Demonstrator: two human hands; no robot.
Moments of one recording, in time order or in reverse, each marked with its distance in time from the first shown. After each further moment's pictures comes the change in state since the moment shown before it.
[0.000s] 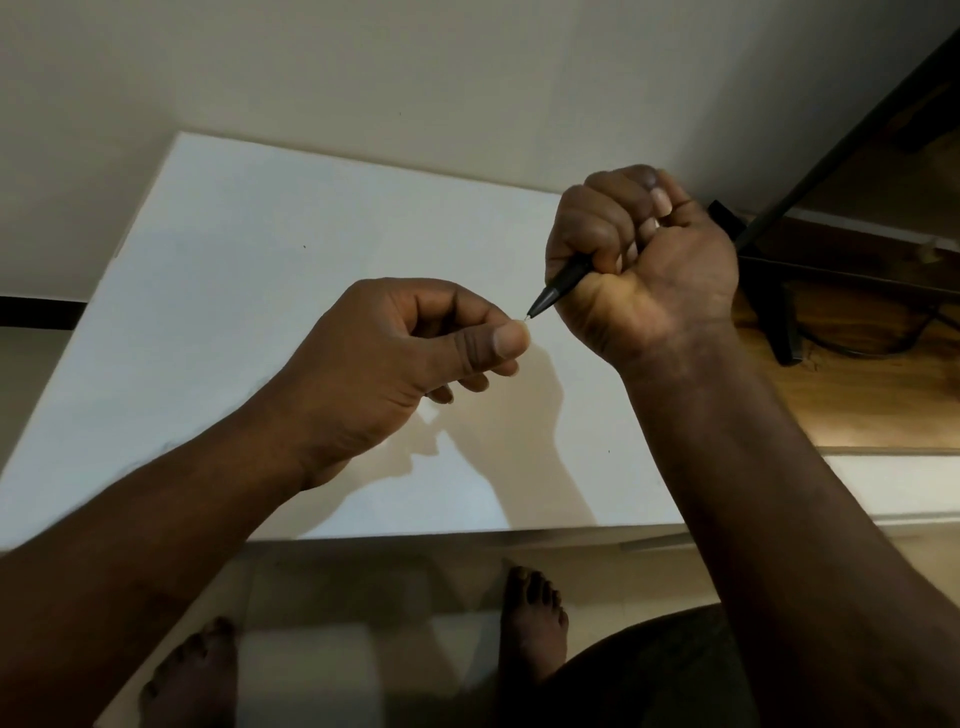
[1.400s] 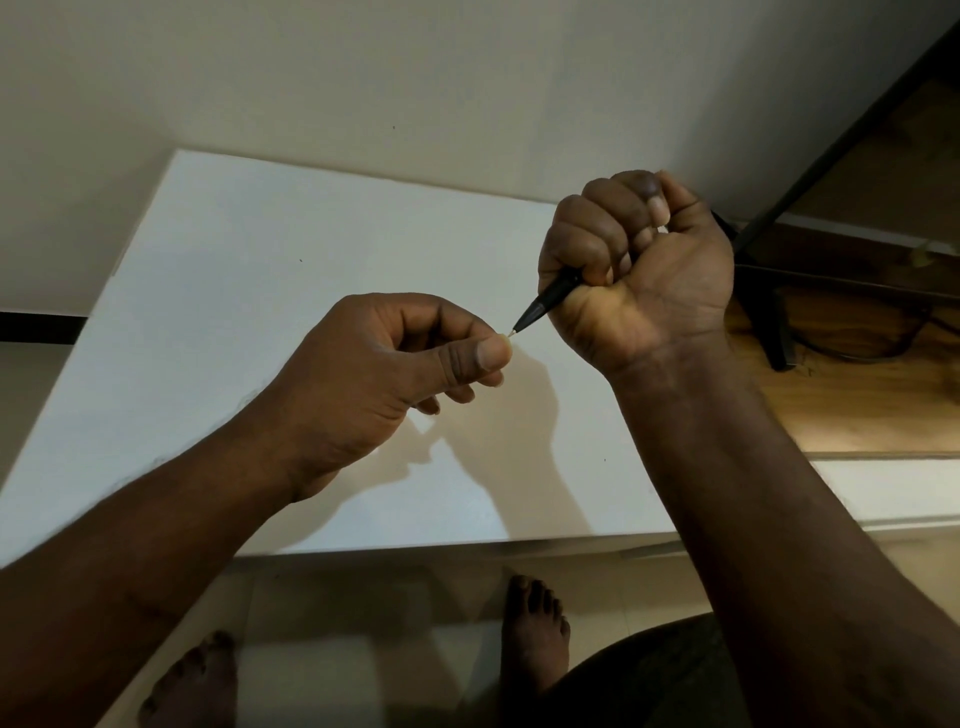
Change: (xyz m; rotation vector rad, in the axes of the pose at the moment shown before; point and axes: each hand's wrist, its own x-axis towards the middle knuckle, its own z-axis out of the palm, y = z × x) left_hand 0.002 -0.004 -0.004 -0.036 -0.006 -0.016; right_hand 0.001 -0.001 0.001 -0.057 -0.041 -0.071
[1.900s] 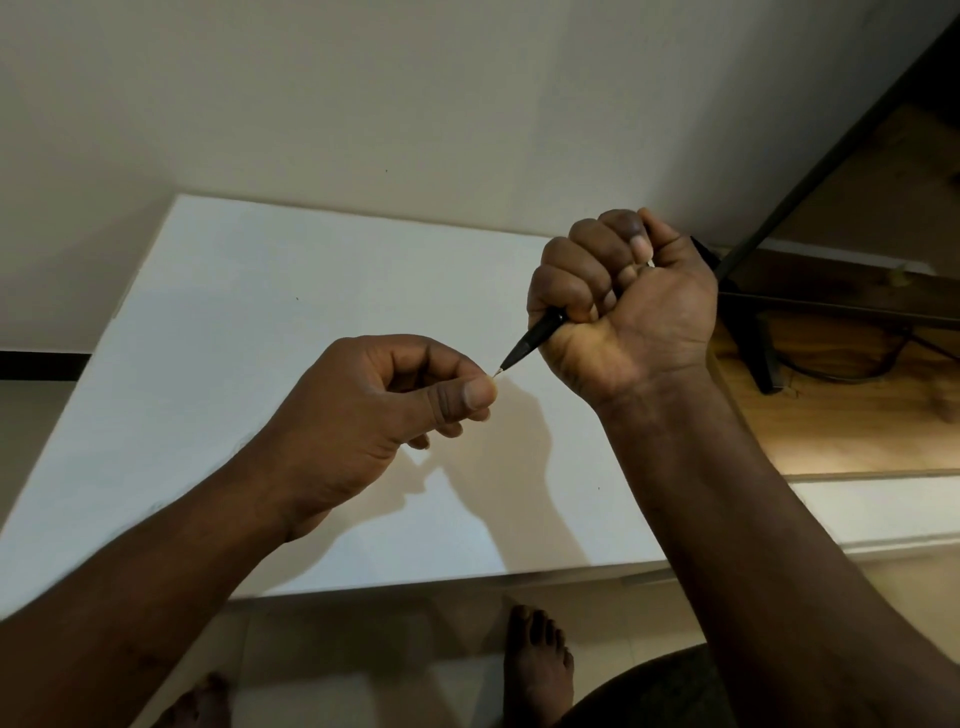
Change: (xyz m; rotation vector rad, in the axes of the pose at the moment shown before) left_hand 0.001 0.000 -0.002 0.021 0.010 -0.016; right_hand 0.002 -0.003 -0.002 -0.058 -0.024 -0.044
